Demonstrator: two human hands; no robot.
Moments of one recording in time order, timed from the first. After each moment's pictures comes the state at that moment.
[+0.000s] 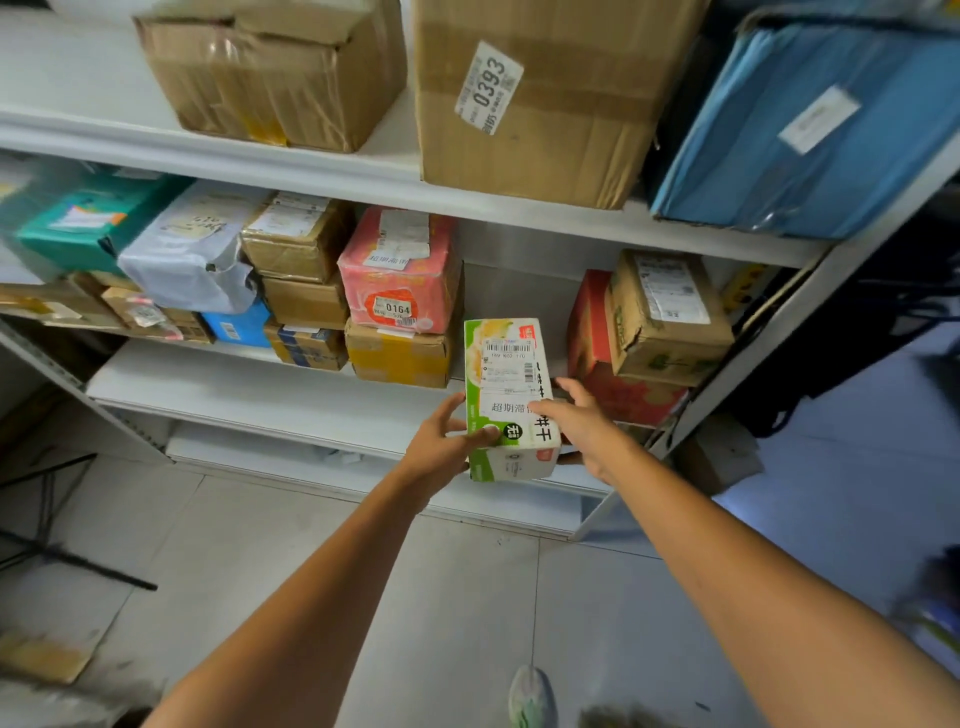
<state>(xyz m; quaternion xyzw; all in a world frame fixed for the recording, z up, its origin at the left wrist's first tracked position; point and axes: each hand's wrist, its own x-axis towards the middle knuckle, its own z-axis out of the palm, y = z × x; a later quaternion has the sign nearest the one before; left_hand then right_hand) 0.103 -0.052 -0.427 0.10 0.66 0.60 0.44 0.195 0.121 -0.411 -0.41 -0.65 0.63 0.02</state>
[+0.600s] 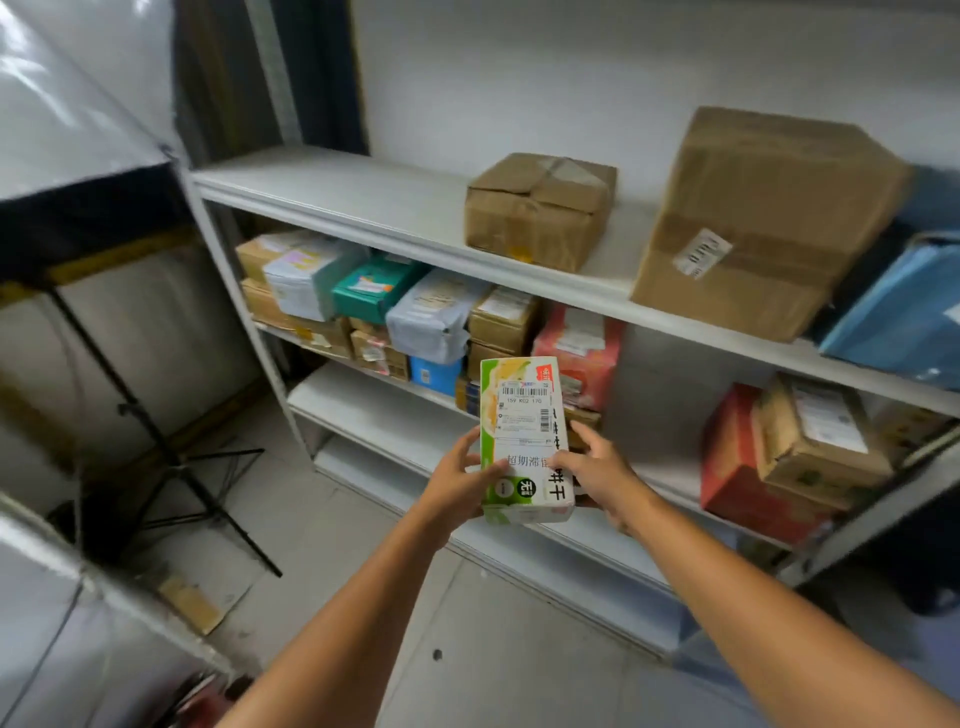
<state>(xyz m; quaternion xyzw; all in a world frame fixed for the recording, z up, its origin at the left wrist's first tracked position) 0.081 -0.244 -0.336 0.03 0.67 0.67 0.31 0.137 -0.057 -0.318 -0.25 -0.73 0.64 -0.03</state>
